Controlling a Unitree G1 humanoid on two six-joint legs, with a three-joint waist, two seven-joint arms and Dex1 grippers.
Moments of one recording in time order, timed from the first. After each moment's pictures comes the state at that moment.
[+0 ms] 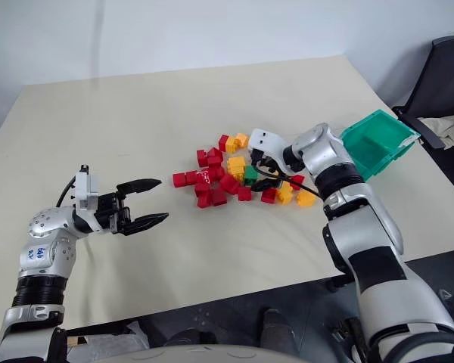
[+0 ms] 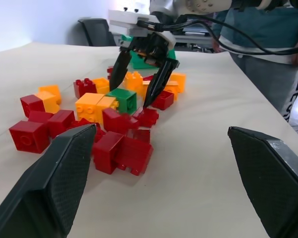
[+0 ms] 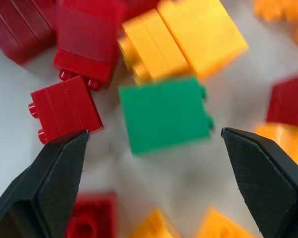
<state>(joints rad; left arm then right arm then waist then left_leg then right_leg) -0.41 0.56 0.21 0.28 -0.50 0.01 -1.30 -1.32 -0.37 0.39 1.09 -0.16 0.25 1.17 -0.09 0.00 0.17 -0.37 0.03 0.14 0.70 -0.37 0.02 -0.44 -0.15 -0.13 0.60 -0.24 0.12</state>
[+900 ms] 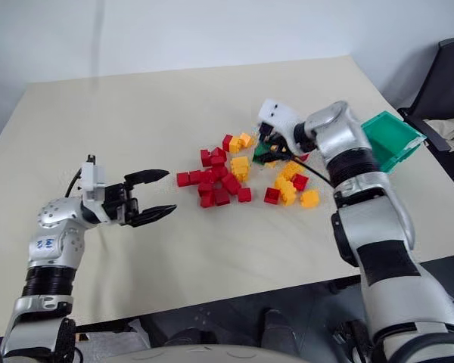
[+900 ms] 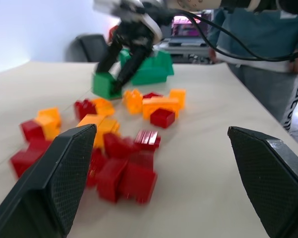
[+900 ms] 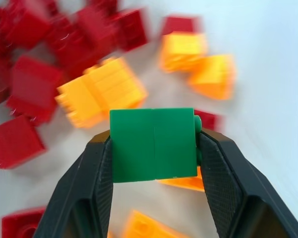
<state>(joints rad) -0.52 0.48 0.14 0.28 -0.48 0.01 -1.26 -1.32 -0.53 0.21 0.86 -0.16 0.37 1.12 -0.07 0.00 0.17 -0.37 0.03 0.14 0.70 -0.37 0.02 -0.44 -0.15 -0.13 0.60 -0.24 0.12</state>
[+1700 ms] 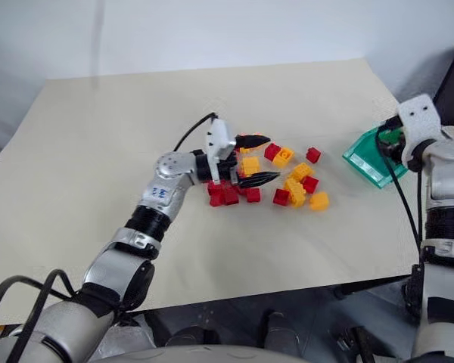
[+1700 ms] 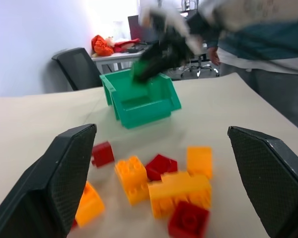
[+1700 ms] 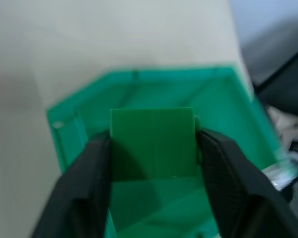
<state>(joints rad) -1.06 0.07 -0.11 0.81 -0.17 -0.19 -0.96 -0.92 -0.78 -0.13 0.72 -0.12 0.47 0.58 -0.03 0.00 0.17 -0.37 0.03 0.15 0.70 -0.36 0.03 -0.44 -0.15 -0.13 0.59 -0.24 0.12</state>
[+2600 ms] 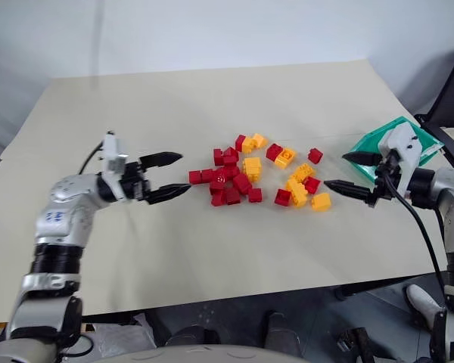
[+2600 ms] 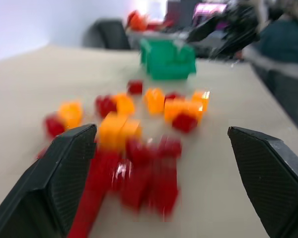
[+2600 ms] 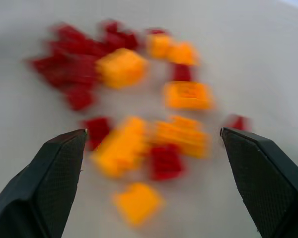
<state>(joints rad) -0.55 0.59 0.16 0.26 -0.45 0.22 -1.17 -0.50 -0.90 -0.25 0.16 0.44 0.43 1.28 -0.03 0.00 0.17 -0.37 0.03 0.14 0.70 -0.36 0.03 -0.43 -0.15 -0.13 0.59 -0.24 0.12</state>
